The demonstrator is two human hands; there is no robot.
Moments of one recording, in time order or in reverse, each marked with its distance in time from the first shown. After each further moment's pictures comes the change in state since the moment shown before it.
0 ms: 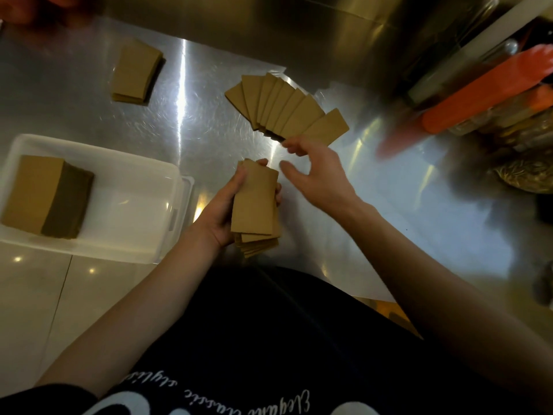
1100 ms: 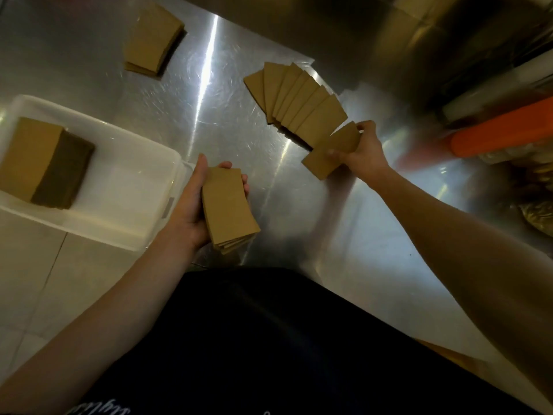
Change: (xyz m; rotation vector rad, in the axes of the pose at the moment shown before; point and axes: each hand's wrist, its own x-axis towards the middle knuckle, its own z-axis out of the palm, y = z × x) left_hand -0.014 0.007 -0.024 -0.243 0.286 0.135; right_hand 0.097 0.125 -0.024 0.030 -0.097 0.382
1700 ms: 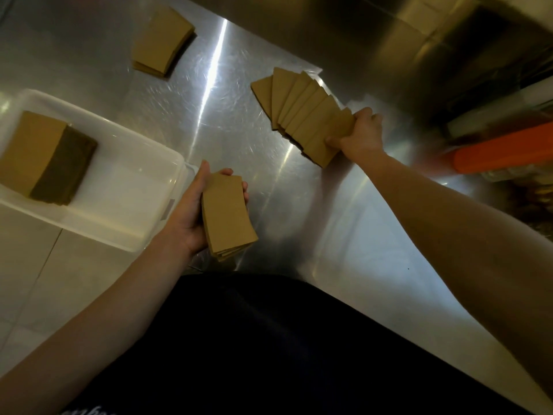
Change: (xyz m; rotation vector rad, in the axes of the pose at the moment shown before) left_hand 0.001 0.000 -0.005 0.024 0.019 0.010; right_hand 0.043 -0.041 0.006 -0.382 0.086 0.033
